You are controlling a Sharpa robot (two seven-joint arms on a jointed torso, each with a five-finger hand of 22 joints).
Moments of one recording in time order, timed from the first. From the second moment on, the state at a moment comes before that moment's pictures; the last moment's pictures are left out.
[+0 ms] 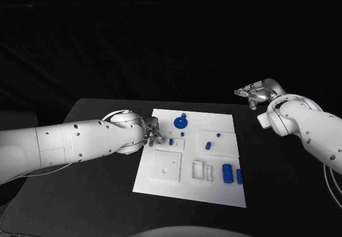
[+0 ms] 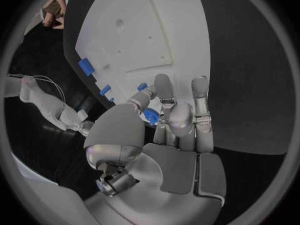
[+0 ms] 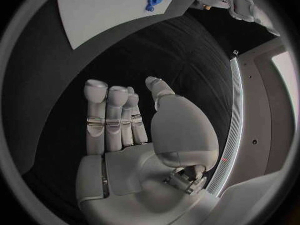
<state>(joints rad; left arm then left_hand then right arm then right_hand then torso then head) 1.30 -0.71 -0.22 1.45 -1.20 -0.07 -0.54 1.02 0.04 0.47 -0.16 0.28 1.21 0.08 0.07 0.63 1.49 -0.05 0.68 0.28 1.43 -0.11 1.35 0.72 0.06 1.27 -0.09 0.50 1.31 0.98 -0.66 0.50 1.13 -1.16 -0.32 -0.20 1.23 -0.13 0.08 0.06 0.55 1.13 0.08 0.06 0.07 1.18 -0.01 0.98 0.99 1.43 -0.08 0.83 0.97 0.08 1.47 -0.10 0.59 1.31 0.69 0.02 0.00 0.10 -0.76</state>
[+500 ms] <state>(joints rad) 1.30 -0.69 -0.22 1.43 -1.19 -0.04 -0.55 1.02 0.04 0.45 -0.14 0.20 1.21 0.08 0.08 0.79 1.49 -0.05 0.69 0.29 1.43 -0.11 1.35 0.73 0.06 1.27 -0.09 0.50 1.31 0.98 -0.66 0.50 1.13 -1.16 -0.32 -0.20 1.23 -0.13 0.08 0.06 0.55 1.13 0.08 0.06 0.07 1.18 -0.01 0.98 0.99 1.43 -0.08 0.83 0.97 0.08 1.47 -0.10 0.59 1.31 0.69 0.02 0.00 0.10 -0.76</state>
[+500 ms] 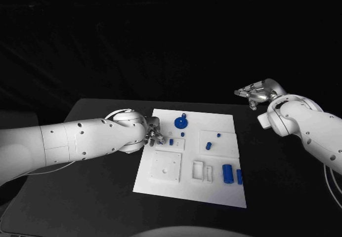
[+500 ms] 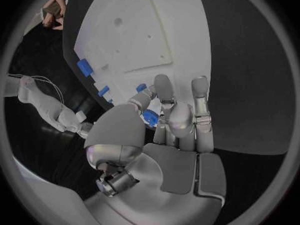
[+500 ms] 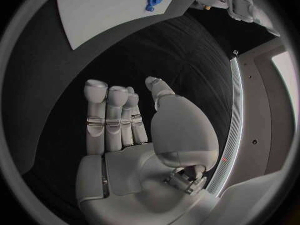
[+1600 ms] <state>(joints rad) 1.31 -0.65 -0.22 1.38 -1.18 0.03 -0.57 1.03 0.03 0.43 -0.13 0.18 1.21 0.08 0.08 0.99 1.49 -0.05 0.69 0.29 1.43 -0.11 1.35 0.73 0.08 1.27 -0.09 0.50 1.31 0.98 -0.65 0.50 1.12 -1.16 -0.32 -0.20 1.23 -0.13 0.08 0.06 0.56 1.13 0.08 0.06 0.07 1.18 -0.01 0.98 0.99 1.43 -0.08 0.83 0.97 0.08 1.47 -0.10 0.59 1.31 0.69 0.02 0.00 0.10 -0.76</state>
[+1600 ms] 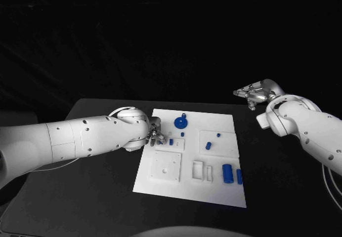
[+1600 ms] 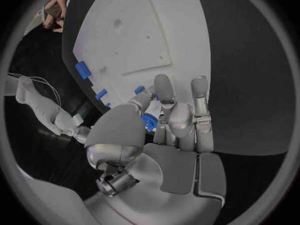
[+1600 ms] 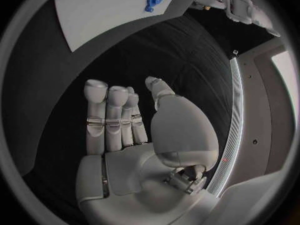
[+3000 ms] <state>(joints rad) 1.32 -0.62 -0.22 1.36 -1.21 0.09 -0.58 1.05 0.03 0.44 -0.13 0.22 1.21 0.08 0.08 0.97 1.49 -0.05 0.69 0.29 1.43 -0.11 1.35 0.73 0.08 1.27 -0.09 0.50 1.31 0.98 -0.65 0.50 1.12 -1.16 -0.32 -0.20 1.23 -0.13 0.09 0.06 0.56 1.13 0.08 0.06 0.07 1.18 -0.01 0.98 0.99 1.43 -0.08 0.83 0.97 0.08 1.47 -0.10 0.59 1.31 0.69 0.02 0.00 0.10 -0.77</state>
